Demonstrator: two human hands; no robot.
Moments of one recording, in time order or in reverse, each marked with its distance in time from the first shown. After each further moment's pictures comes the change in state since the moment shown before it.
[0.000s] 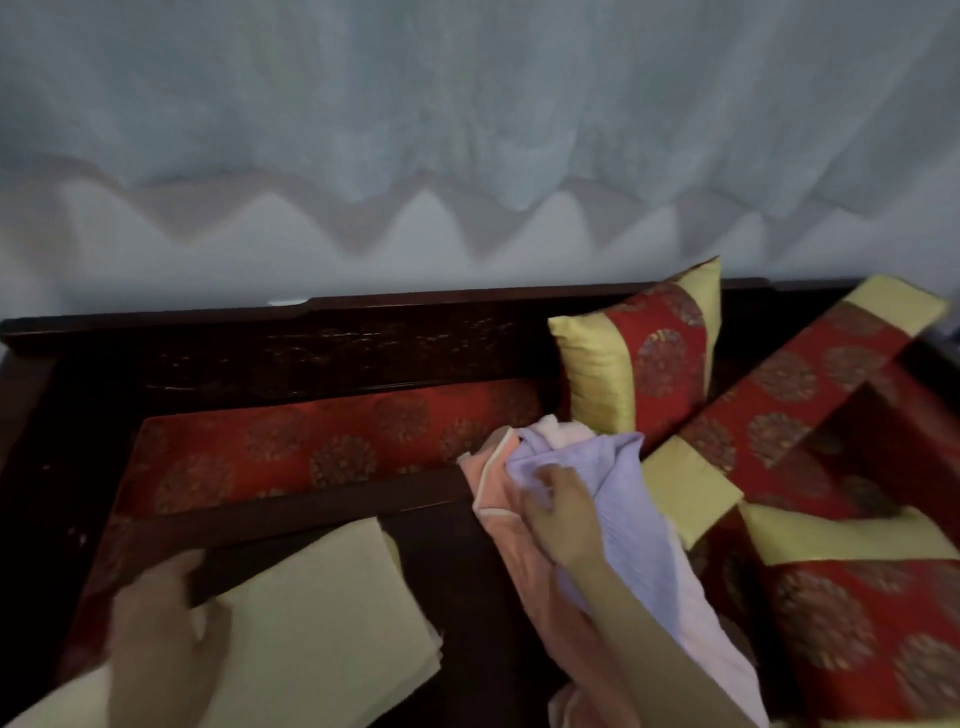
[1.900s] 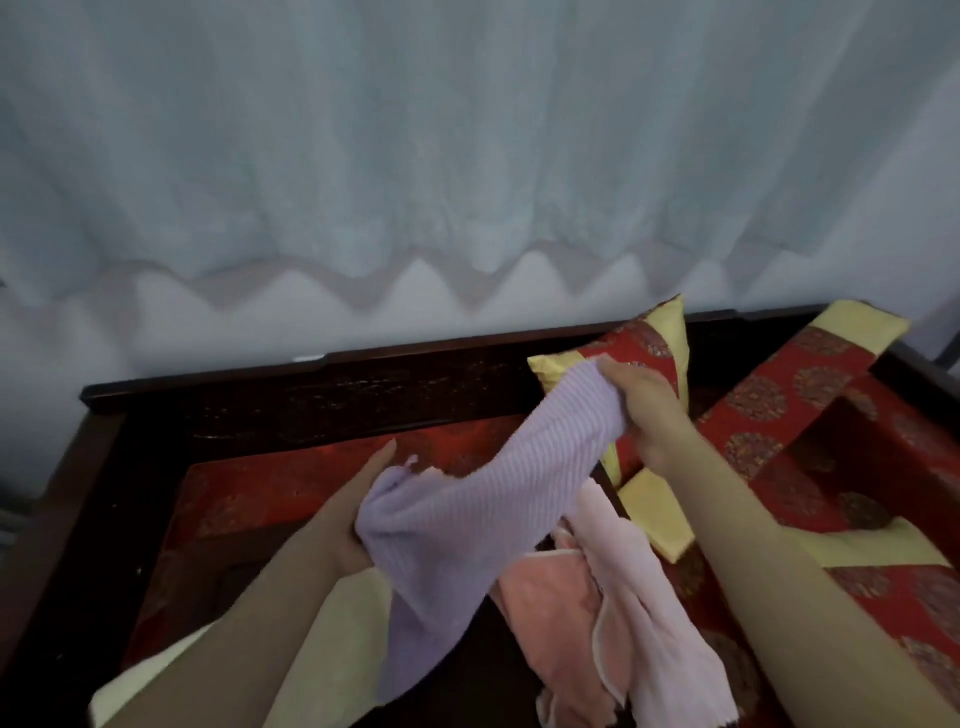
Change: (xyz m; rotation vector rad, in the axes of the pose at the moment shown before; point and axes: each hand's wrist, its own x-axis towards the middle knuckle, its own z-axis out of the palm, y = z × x) left_hand -0.008 0.332 -0.088 -1.036 -0.840 -0.742; right_hand -0.017 -0.134 -0.189 0.662 0.021 0.039
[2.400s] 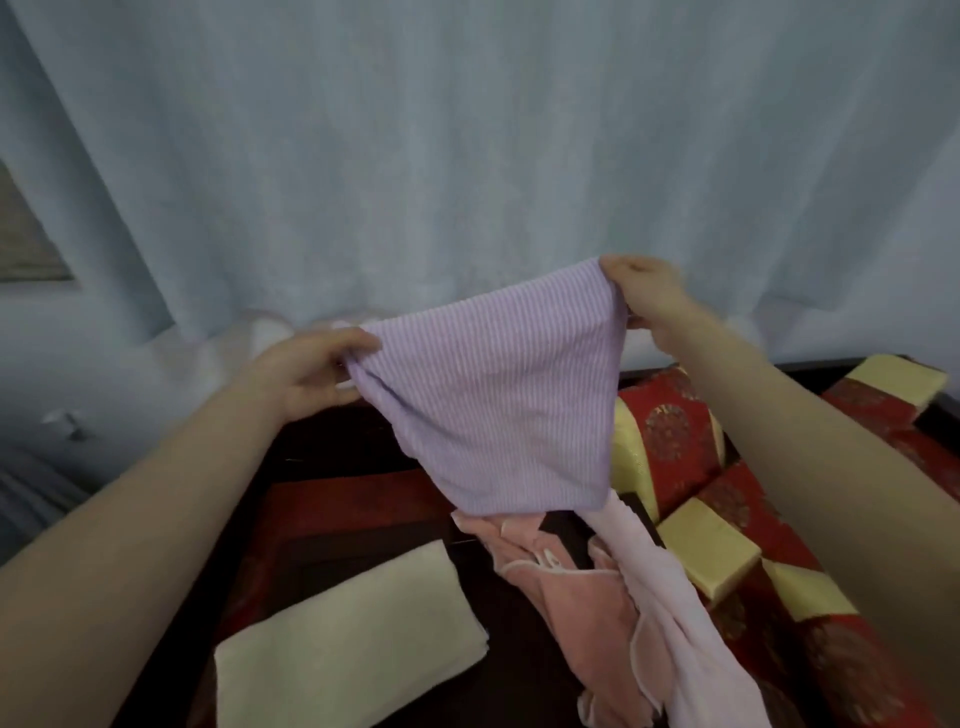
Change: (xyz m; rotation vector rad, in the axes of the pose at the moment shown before) left_hand -0.123 0.160 -0.021 0.331 0.056 0.446; right_hand -0.042 -0.153 0.058 -0.248 -0.011 -0.329
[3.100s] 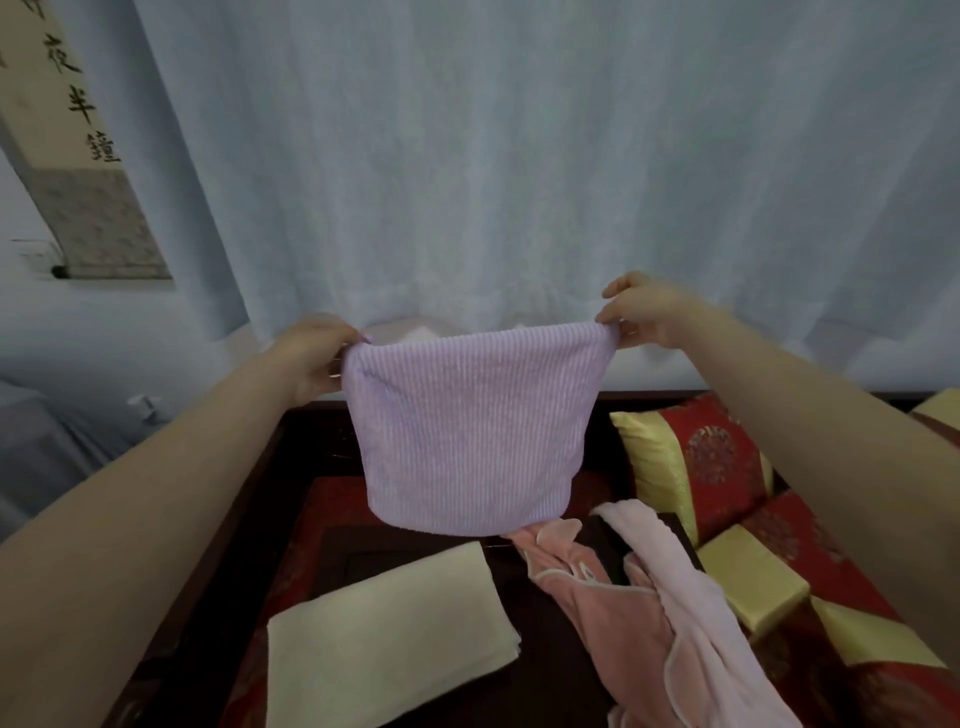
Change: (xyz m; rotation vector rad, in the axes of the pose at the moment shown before) left_hand -0.036 0.018 -0.037 0.216 0.379 0.082; right_hand 0.005 -0.020 0.040 -0.197 -0.299 0.142
